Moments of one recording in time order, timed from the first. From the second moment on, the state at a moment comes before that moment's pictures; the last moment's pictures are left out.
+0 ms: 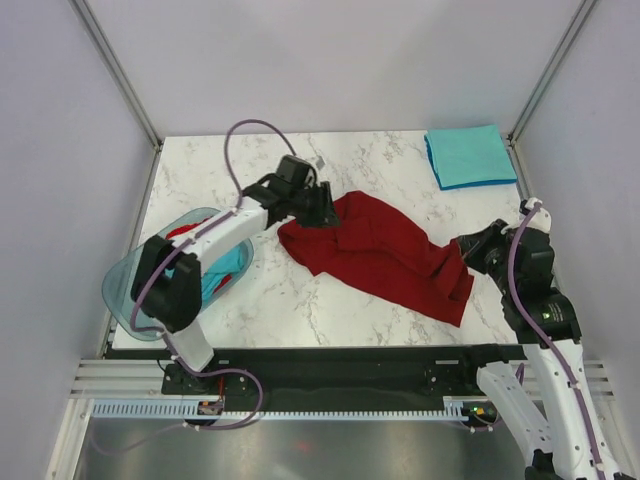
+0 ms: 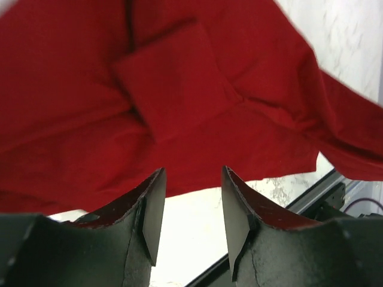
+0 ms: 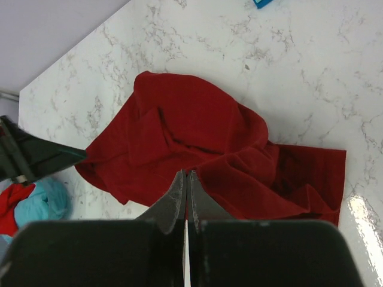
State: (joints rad) left arm -0.52 1.69 1.34 -0.42 0.26 -0.54; right arm 0.13 0.62 0.88 -0.68 0.06 0.64
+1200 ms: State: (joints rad) left arm -0.71 2.33 1.89 -0.50 -0.03 -0.76; right arm 0.13 0.63 0.79 -0.64 0.02 0.65
